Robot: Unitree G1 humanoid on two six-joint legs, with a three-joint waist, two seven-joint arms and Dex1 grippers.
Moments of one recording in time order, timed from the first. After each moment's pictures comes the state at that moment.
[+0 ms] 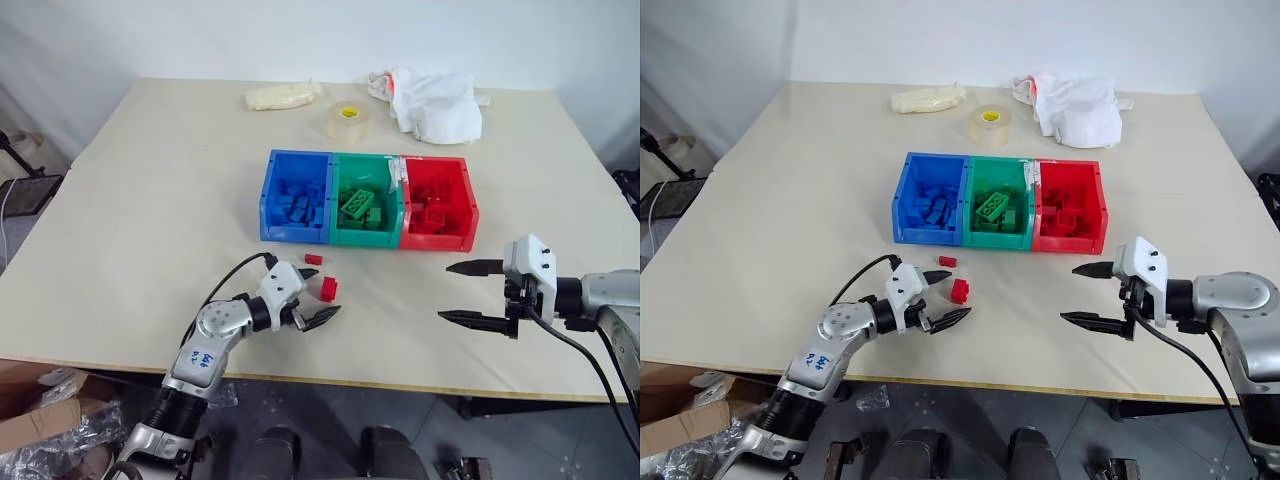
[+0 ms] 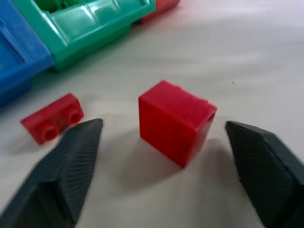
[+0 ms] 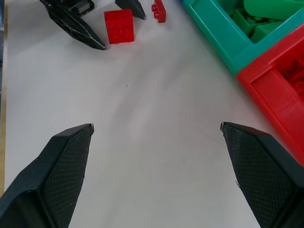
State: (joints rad) left arm -0.33 0.31 -0.21 0.06 -0.12 0.13 -0.69; right arm -0.20 -0.91 -0.17 -0.15 0.42 0.38 1.23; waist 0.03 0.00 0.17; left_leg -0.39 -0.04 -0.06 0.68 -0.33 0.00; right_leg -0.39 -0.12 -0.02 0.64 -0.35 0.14
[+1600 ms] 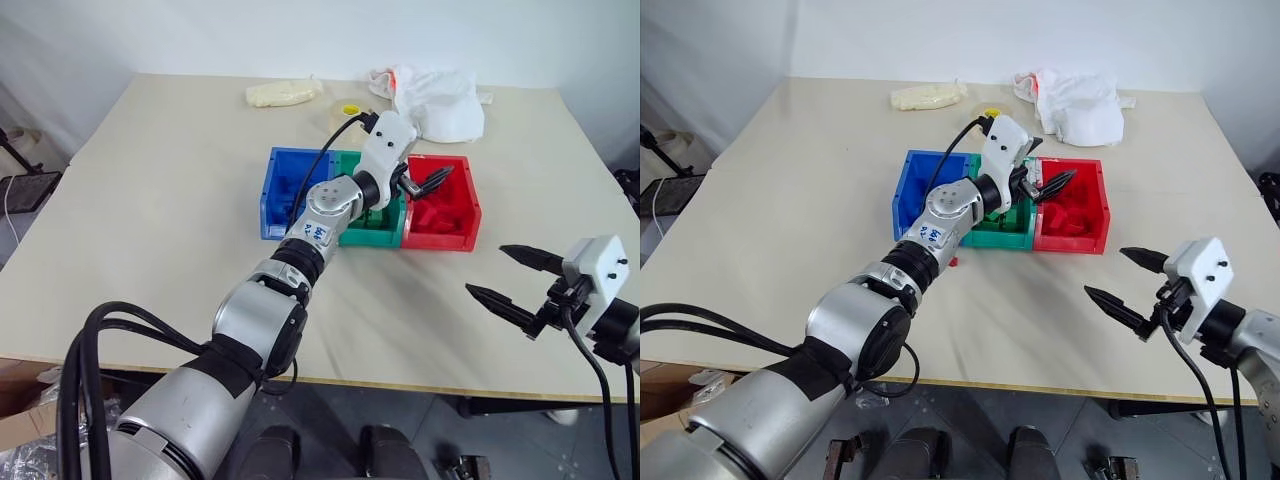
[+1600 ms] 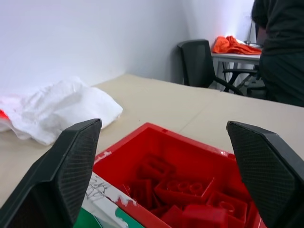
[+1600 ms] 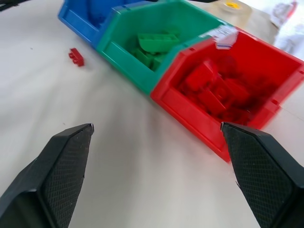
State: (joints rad) left arm -1.36 -0.12 0.01 1.27 -0.06 -0.31 -0.47; right arm 0.05 -0.80 -0.47 -0.46 0.57 0.48 0.86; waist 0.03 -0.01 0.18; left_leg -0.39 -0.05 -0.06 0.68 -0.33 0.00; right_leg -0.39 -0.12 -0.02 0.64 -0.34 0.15
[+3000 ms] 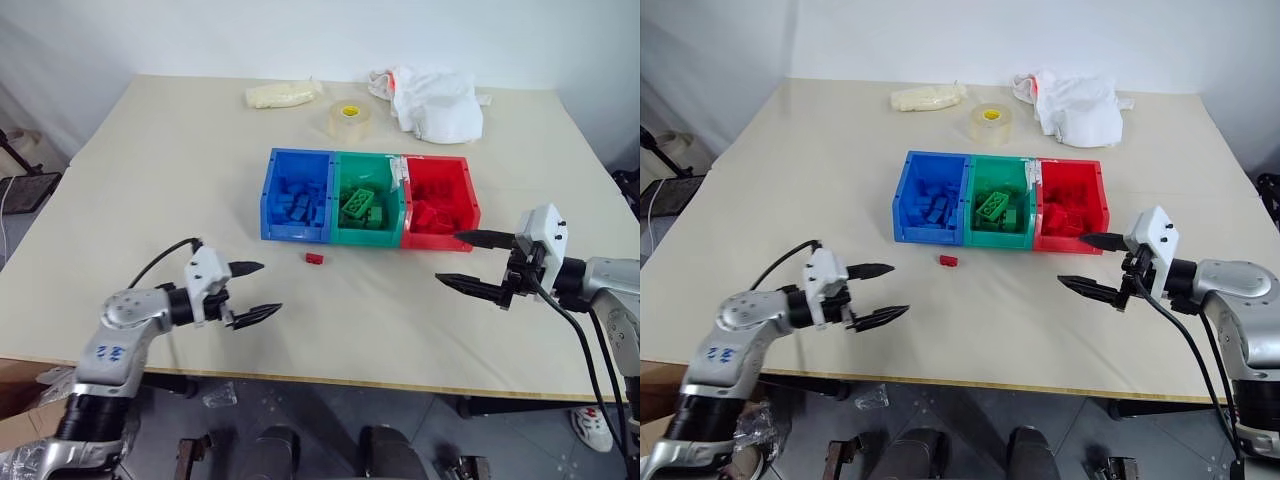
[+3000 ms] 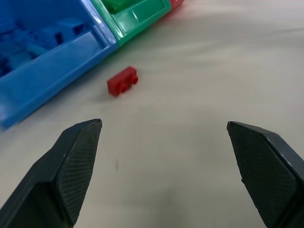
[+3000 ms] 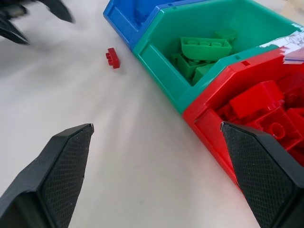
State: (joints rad) left arm -0.32 0.54 -0.02 -0.01 -0.26 0.24 -0.92; right arm -0.29 -0.85 -0.20 -0.09 0.50 0.39 1.12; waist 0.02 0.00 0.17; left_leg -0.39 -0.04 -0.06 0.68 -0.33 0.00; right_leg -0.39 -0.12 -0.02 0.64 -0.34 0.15
